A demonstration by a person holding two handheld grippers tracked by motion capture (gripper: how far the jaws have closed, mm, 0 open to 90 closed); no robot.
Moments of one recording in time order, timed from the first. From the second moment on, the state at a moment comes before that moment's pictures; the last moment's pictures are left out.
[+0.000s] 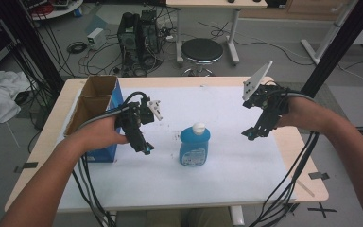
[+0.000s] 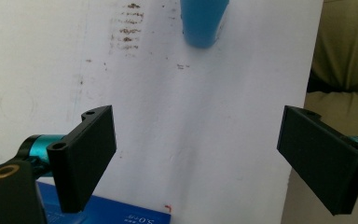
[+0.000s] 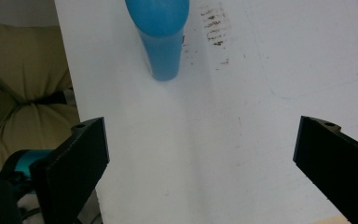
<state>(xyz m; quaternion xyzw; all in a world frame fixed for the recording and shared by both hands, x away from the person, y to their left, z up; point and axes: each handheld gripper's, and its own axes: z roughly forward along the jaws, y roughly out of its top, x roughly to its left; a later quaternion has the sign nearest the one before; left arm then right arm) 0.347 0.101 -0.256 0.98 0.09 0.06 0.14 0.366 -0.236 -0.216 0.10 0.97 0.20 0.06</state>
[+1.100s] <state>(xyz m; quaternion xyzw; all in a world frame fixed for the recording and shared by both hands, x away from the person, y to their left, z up) 0.345 0.101 -0.261 0.98 0.09 0.06 0.17 0.364 -0.230 -0.278 0.07 0.95 0.29 0.02</state>
